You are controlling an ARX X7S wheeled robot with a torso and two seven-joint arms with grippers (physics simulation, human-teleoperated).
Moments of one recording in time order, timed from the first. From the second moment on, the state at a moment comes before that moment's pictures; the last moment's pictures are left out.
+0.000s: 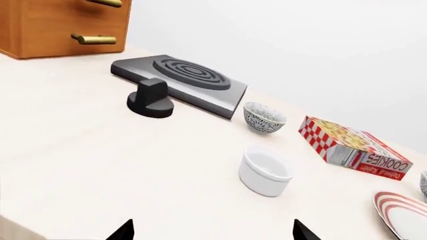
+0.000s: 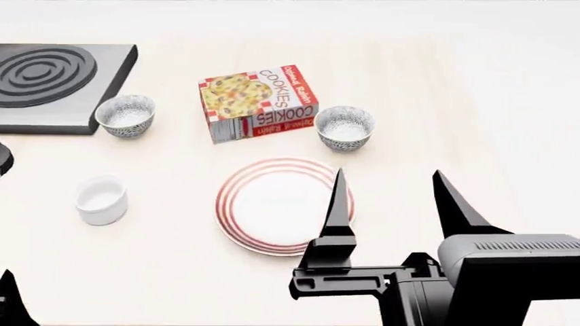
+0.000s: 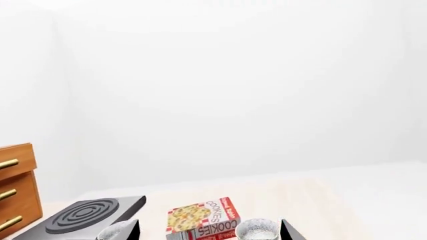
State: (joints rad) left arm -0.12 -0.23 -0.23 -0.06 -0.51 -0.16 -0.04; right arm 0.26 0.25 -0.02 -0.71 0.56 0.63 0.24
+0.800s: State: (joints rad) left arm -0.12 -0.24 -0.22 -0.05 -0.52 -0.16 -0.06; right arm 0.26 0.27 -0.04 -0.69 0.56 0.62 0.25
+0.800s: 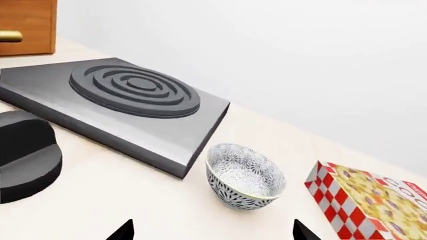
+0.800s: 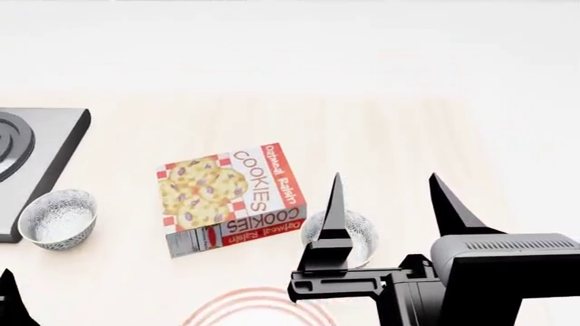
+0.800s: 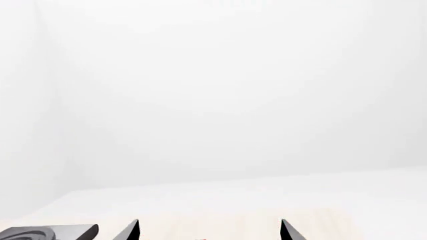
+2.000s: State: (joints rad) left arm -0.12 -0.26 -0.20 -0.06 -0.54 -0.15 -0.08; right arm 0.66 0.28 -0.17 -0.14 0.49 0.84 0.30
